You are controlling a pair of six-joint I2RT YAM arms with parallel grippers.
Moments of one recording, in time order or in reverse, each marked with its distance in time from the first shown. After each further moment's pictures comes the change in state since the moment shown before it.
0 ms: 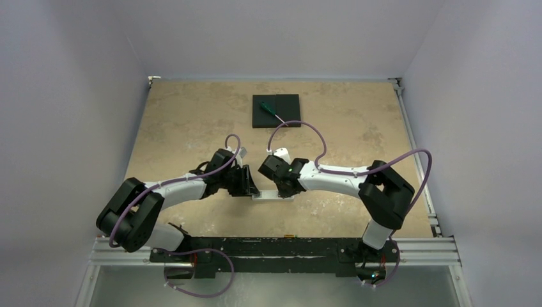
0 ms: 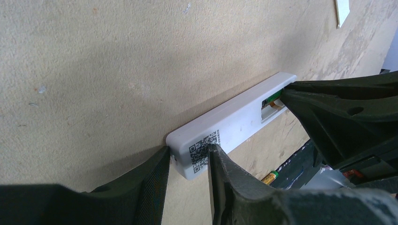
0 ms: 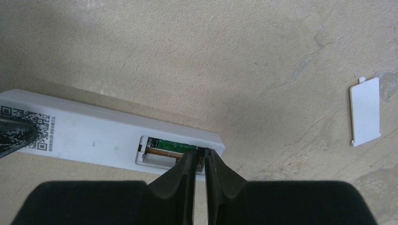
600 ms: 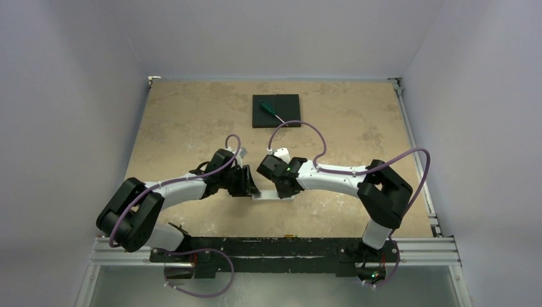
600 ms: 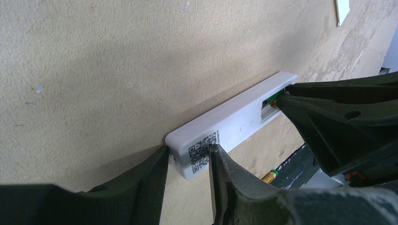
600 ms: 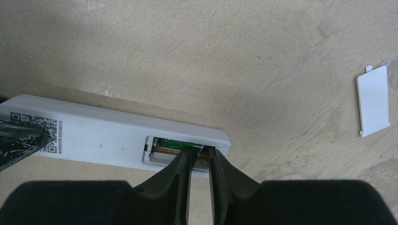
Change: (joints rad) left arm 0.000 0.000 0.000 -0.001 0.003 0.000; right arm 0.009 0.016 0.039 -0.049 0.021 0.061
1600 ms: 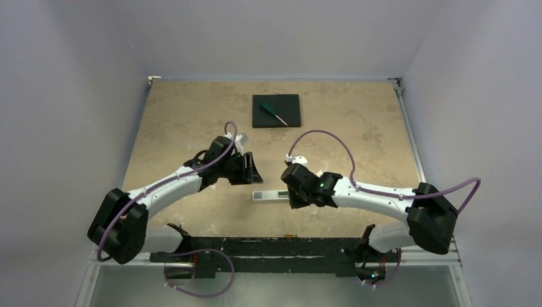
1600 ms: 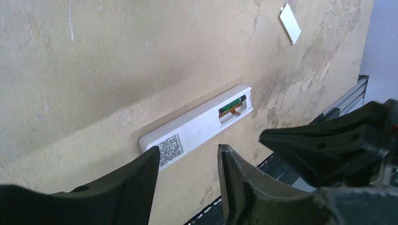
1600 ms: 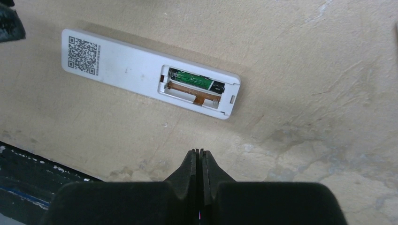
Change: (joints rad) left arm -0.002 -0.115 0.151 -0.206 -0.045 0.032; right arm 0.004 -0.364 -0.291 0.147 -0.159 0.043
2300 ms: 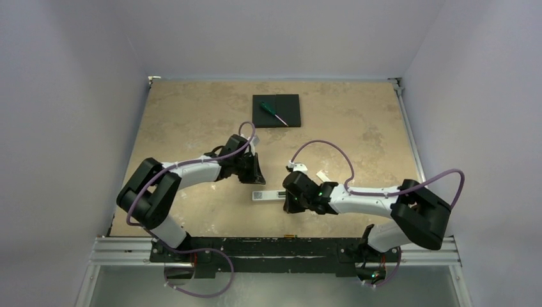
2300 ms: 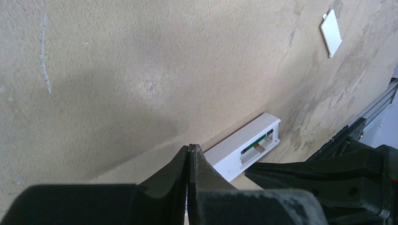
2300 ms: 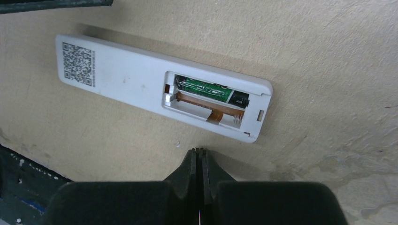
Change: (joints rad) left arm -0.021 0.314 0.106 0.118 0.012 0.018; right arm 0.000 0.031 -0.197 0.343 -0.077 0.111
